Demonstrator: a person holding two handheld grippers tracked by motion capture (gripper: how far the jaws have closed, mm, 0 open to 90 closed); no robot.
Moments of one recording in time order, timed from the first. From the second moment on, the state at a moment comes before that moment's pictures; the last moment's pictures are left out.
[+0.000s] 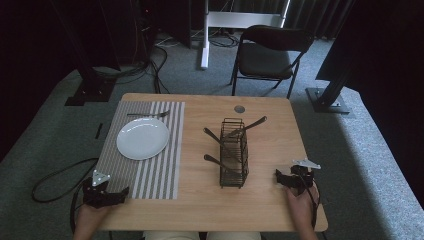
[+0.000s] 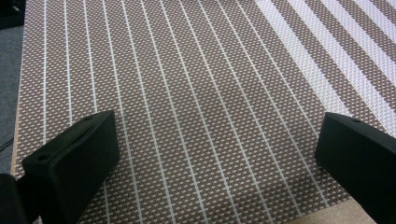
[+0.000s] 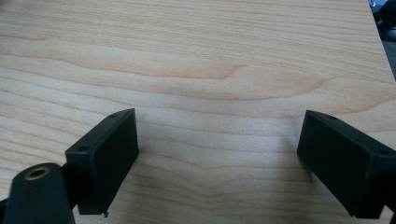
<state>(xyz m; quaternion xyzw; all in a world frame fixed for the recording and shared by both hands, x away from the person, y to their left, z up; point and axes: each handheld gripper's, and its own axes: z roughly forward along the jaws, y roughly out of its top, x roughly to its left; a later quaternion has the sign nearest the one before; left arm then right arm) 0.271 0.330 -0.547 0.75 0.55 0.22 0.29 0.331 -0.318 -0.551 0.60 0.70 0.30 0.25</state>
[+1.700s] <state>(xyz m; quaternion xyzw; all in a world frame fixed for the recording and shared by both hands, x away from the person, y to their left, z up) 0.281 0.250 -0.469 0.79 0.42 0.20 0.40 0.330 -0.318 -0.551 0.60 0.70 0.30 0.25</state>
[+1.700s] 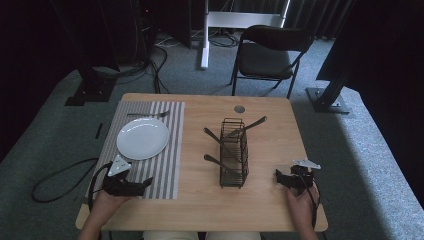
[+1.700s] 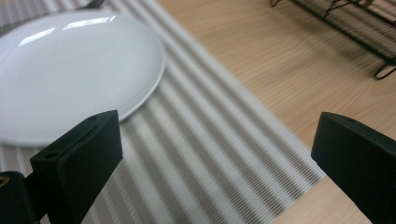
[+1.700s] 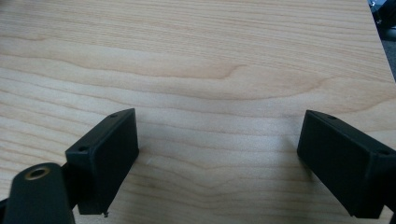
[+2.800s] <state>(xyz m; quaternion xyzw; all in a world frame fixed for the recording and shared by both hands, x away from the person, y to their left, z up) 0.270 0.136 -0.407 0.81 0.27 0.16 0.49 0.330 -0.318 -0.551 0.60 0.70 0.30 0.25</state>
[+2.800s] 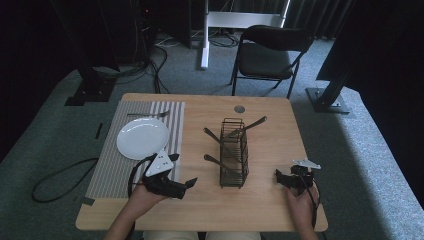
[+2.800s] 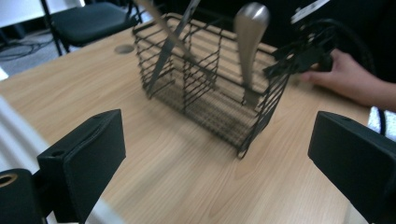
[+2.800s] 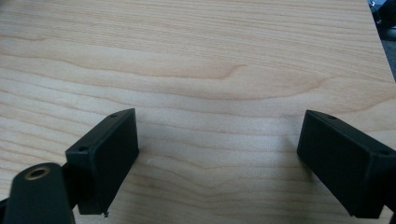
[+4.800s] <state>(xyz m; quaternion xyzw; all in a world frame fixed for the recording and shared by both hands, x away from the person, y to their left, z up) 0.310 0.022 -0.393 0.75 0.24 0.17 0.60 0.330 -0.318 -0.551 0.60 0.70 0.30 0.25</state>
